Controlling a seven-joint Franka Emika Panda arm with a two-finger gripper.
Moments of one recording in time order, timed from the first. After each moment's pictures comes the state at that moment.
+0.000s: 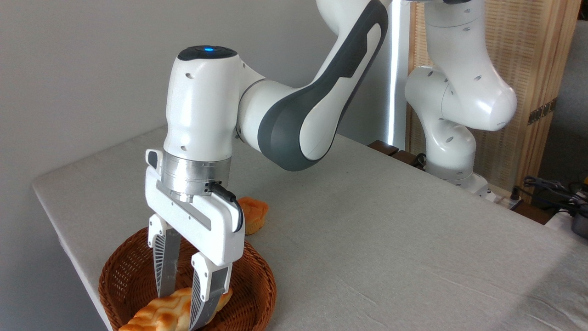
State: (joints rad) arm -0.01 0.22 0.04 -1.87 -0.04 2.48 0.75
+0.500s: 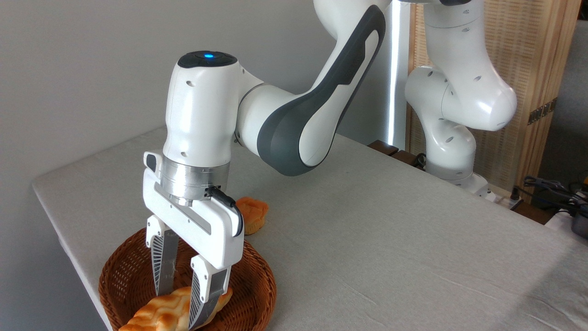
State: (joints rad) arm -0.01 0.23 0.03 -1.87 -0.08 2.48 0.75
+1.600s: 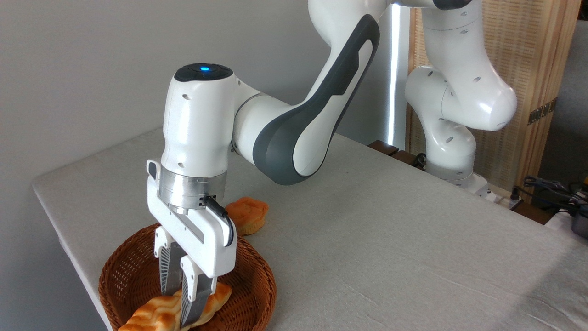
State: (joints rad) arm -0.01 0.26 0.02 -1.86 -0.08 2.49 0.83
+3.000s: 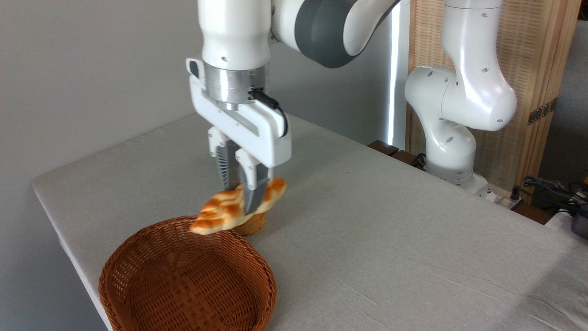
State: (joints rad) arm -0.01 -0.12 0.02 -1.97 -0.17 1.93 0.83
